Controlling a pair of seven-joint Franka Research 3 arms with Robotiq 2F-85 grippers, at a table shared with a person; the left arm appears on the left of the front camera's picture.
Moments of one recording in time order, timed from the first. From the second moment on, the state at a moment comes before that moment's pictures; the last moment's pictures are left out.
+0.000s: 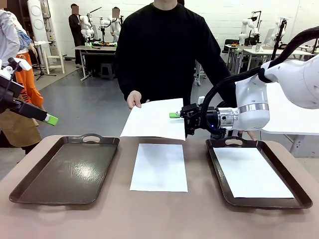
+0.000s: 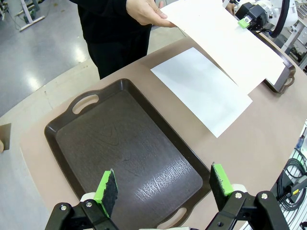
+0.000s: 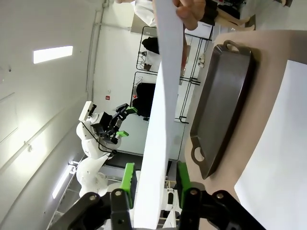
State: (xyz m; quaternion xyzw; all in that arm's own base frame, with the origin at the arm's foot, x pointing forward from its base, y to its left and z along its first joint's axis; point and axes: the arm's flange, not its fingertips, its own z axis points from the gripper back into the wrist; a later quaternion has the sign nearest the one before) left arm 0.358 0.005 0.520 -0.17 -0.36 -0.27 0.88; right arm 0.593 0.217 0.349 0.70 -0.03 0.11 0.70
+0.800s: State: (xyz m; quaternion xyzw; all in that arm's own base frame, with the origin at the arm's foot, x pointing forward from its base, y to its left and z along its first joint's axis) left arm 0.358 0.005 0.520 -0.17 -0.36 -0.27 0.88; right arm 0.594 0.214 0.349 0.70 -0.03 0.11 0.70
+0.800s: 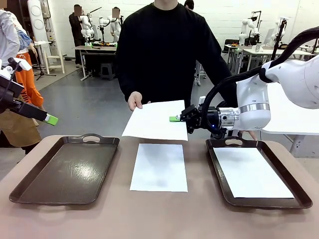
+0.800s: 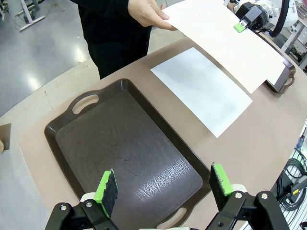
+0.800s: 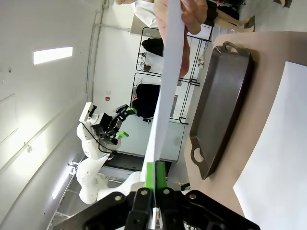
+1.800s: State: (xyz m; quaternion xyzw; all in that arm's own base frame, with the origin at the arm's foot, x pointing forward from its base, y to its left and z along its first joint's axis) left arm 0.358 0.005 0.520 -0.17 -0.36 -0.27 0.88; right arm 0.596 0.211 0.352 0.71 -0.03 0.11 0.70
